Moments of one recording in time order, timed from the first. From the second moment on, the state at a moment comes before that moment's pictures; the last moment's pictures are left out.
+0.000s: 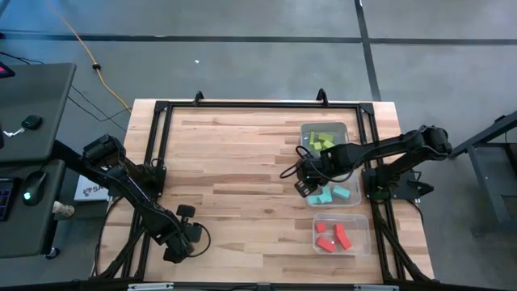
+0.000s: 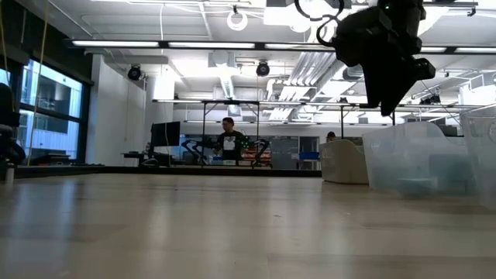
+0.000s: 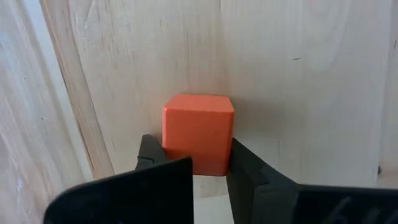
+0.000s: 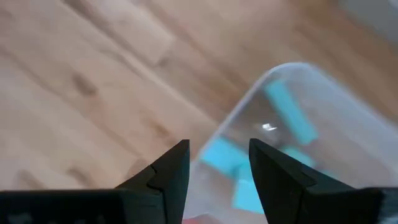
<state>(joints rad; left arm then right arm) -0.77 1.60 0.83 -0.68 -0.06 -0.72 0.13 1.45 1.10 -0.98 0.04 1.04</state>
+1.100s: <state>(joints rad) -0.44 1.52 1.01 -0.68 -0.37 -0.52 0.12 1.45 1.10 -0.21 -0.08 1.08</state>
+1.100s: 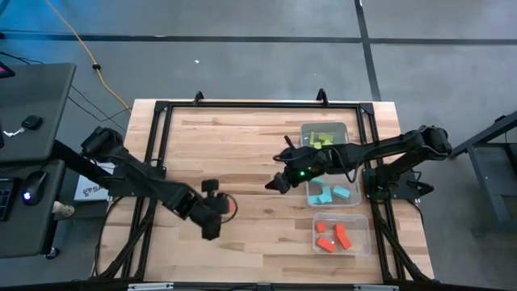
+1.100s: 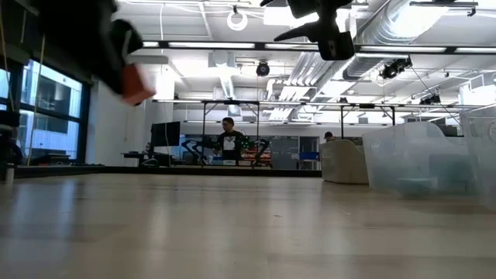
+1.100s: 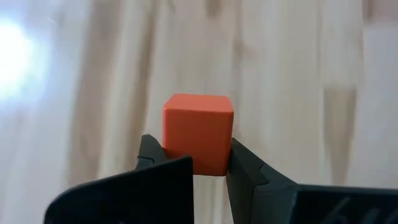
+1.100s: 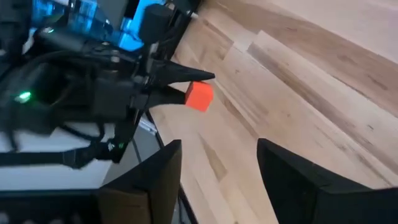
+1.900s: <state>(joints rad) -0.23 1.52 1.38 -0.68 -0.44 -0.15 0.11 1.45 1.10 0.13 -0.03 1.23</state>
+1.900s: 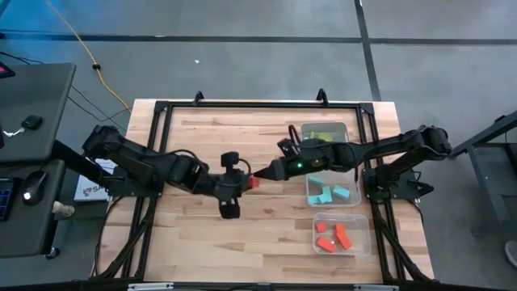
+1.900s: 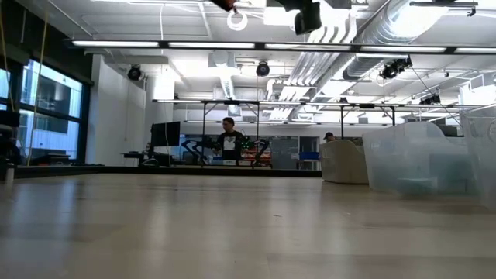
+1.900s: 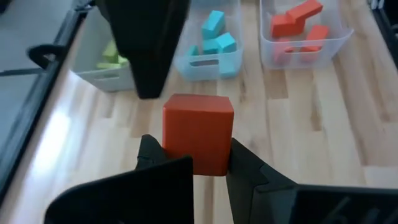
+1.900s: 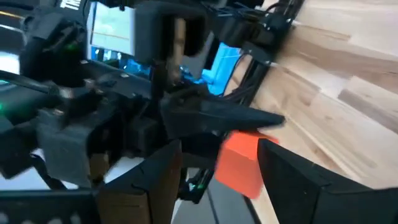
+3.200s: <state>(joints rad) -0.14 1.62 1.50 -0.92 -0.37 -0.03 0.07 1.52 1.10 -0.04 0.04 1.27</state>
